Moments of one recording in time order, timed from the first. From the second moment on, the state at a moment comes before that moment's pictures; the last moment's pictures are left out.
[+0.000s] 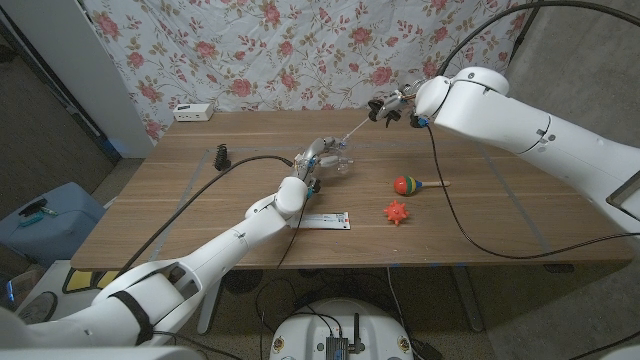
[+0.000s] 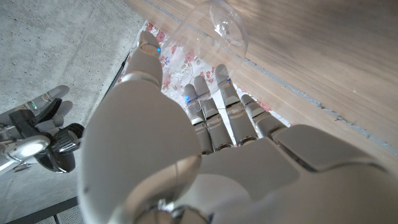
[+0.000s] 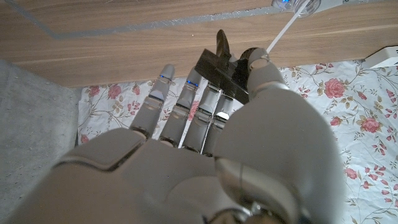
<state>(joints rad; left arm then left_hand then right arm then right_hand) 0.63 0.35 0.74 -1.23 0.06 -0.15 0.37 1.13 -0.02 0.27 -0.22 0.19 0.66 -0.04 0.48 0.21 0.71 -0.08 0.41 0.44 0.80 -0.03 0.22 0.30 0.23 -0.04 0.18 0.16 -0.12 -0.81 -0.97 -2.24 0.29 -1.39 -0.19 0.99 0.05 0.31 -0.16 0.18 0.90 -0.07 0.42 0.22 0.96 -0.09 0.43 0.30 0.74 -0.07 0.29 0.26 0.60 0.13 0.19 0.17</state>
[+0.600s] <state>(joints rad) 0.65 0.37 0.73 -1.28 0.06 -0.13 0.38 1.13 -0.02 0.27 -0.22 0.19 0.66 -0.04 0.49 0.21 0.71 -0.08 0.41 0.44 0.80 -0.03 0.22 0.30 0.23 -0.04 0.18 0.16 -0.02 -0.82 -1.07 -2.18 0.48 -1.39 -0.35 0.99 0.05 0.31 -0.16 0.18 0.90 -0.07 0.42 0.22 0.96 -0.09 0.43 0.30 0.74 -0.07 0.29 0.25 0.60 0.14 0.19 0.17</state>
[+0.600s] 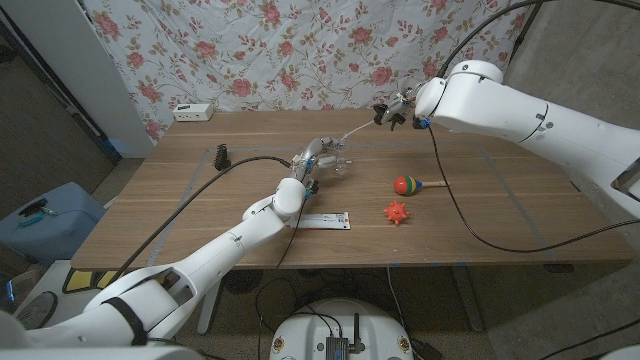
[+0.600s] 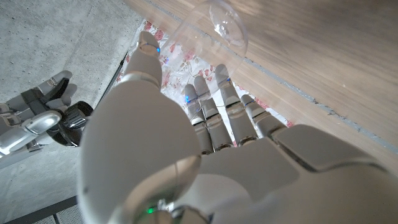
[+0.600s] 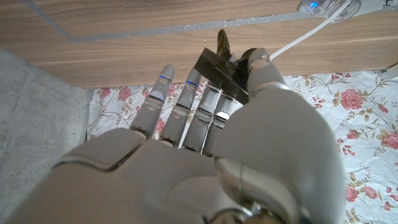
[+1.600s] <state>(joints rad) 0.66 0.37 0.72 -1.29 0.06 -0.12 0.38 1.13 -0.02 0.27 -0.23 0.19 0.66 -0.04 0.48 0.21 0.71 -0.08 0.40 0.44 0.80 -0.03 0.22 0.30 0.23 -0.04 0.18 0.16 0.05 -0.82 -1.17 -2.09 0.59 -1.40 -0.44 0.99 0.05 0.31 -0.16 0.18 0.90 -0.07 0.43 0.22 0.98 -0.10 0.43 0.30 0.74 -0.07 0.28 0.25 0.60 0.14 0.19 0.17</state>
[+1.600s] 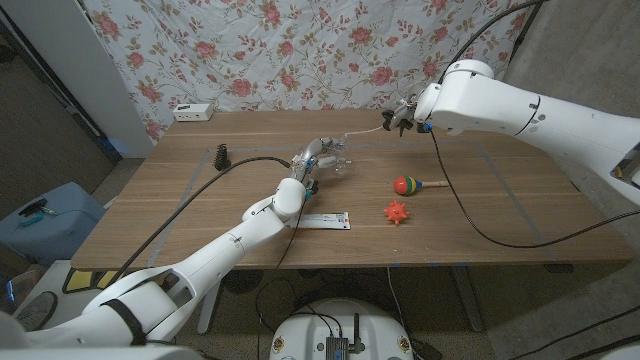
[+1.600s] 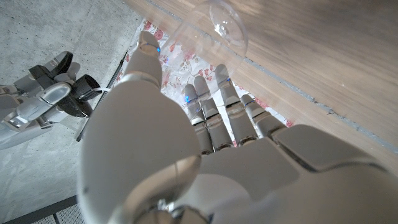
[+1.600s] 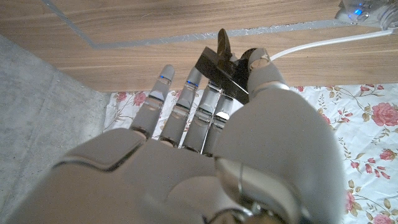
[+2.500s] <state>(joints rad) 0.69 0.36 0.70 -1.27 0.05 -0.16 0.42 1.13 -0.02 0.27 -0.23 0.19 0.66 -0.04 0.48 0.21 0.71 -0.08 0.40 0.44 0.81 -0.04 0.20 0.27 0.23 -0.04 0.18 0.16 0.07 -0.80 -1.21 -2.03 0.54 -1.40 -0.38 0.99 0.05 0.31 -0.16 0.18 0.90 -0.07 0.43 0.22 0.97 -0.11 0.43 0.30 0.74 -0.07 0.27 0.24 0.57 0.13 0.18 0.17</state>
